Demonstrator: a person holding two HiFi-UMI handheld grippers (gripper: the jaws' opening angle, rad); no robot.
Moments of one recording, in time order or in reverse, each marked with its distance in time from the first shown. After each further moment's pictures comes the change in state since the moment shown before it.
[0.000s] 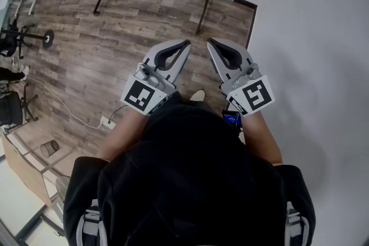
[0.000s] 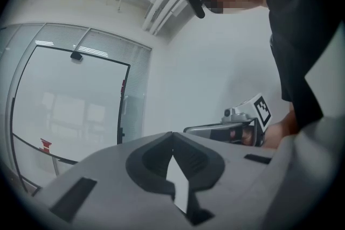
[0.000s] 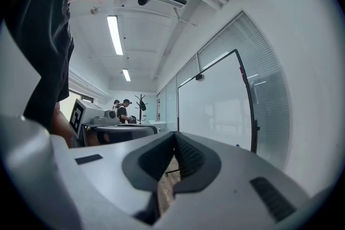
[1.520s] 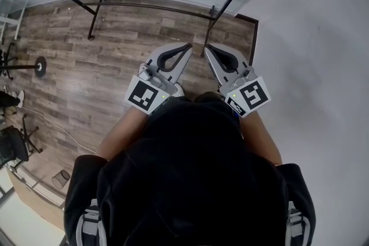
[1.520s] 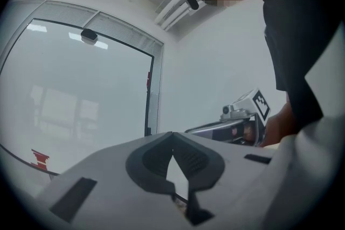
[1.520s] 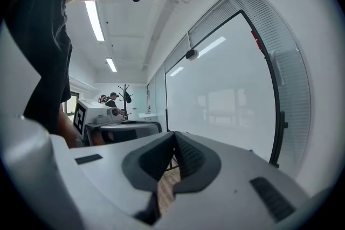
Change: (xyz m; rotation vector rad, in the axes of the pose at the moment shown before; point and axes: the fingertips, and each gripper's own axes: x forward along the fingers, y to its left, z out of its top) left arm 0.041 0.297 -0.017 -0.007 -0.002 -0.127; right arm 0.284 -0.083 -0.025 0.042 0.092 -0.089
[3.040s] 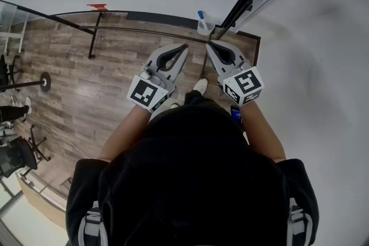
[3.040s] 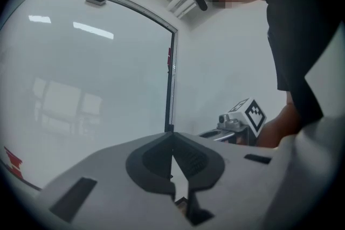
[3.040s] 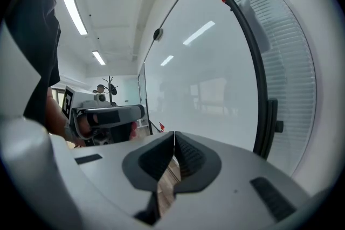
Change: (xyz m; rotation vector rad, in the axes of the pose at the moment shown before) left arm 0.184 0.131 -0.032 -0.033 0.025 0.033; right arm 0.092 -0.235 -0.041 0.046 0.119 -0.050
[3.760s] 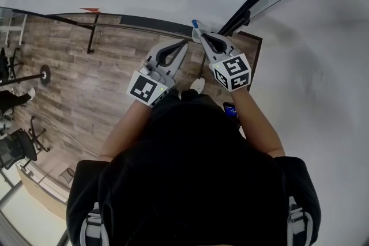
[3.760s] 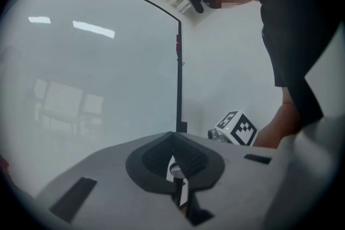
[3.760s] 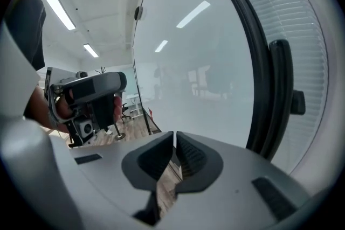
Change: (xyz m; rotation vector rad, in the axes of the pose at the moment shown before) left arm 0.075 0.038 -0.011 0.002 0.001 0.020; right arm 0.067 -0.089 -0.051 0.047 0.155 0.002
